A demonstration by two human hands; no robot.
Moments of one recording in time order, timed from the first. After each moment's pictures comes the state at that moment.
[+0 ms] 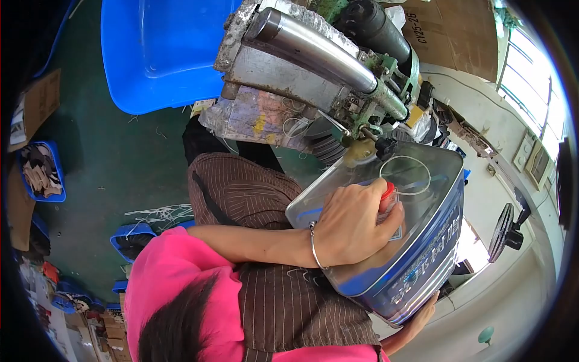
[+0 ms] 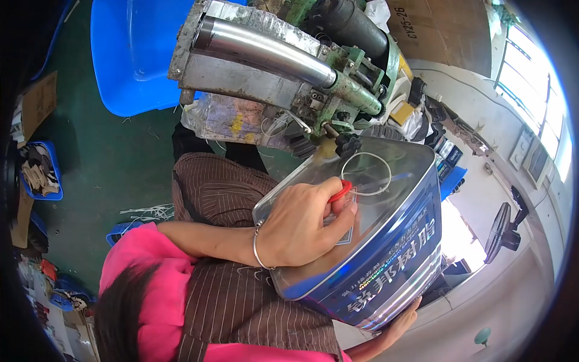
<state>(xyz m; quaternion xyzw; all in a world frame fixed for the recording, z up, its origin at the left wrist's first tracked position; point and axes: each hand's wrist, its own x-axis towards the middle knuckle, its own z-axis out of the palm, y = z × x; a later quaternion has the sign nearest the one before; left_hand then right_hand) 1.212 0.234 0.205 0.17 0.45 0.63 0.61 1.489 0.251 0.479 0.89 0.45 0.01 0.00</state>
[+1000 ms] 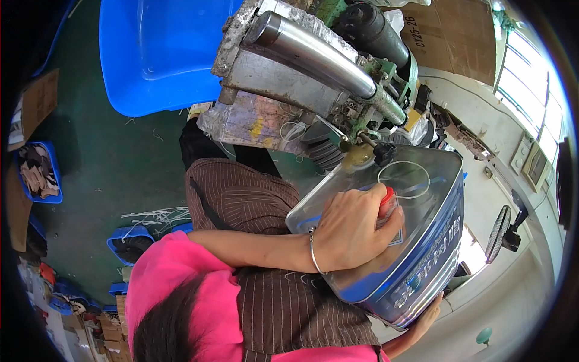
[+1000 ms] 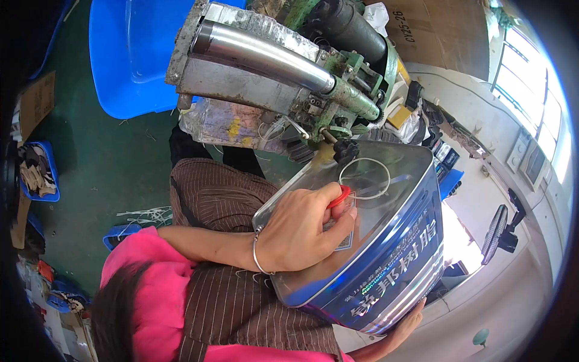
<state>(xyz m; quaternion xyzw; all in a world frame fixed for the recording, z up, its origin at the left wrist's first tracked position) 1.210 0.237 0.204 0.16 0.45 0.63 0.61 1.454 0.264 0.473 0.88 0.48 0.04 0.00</state>
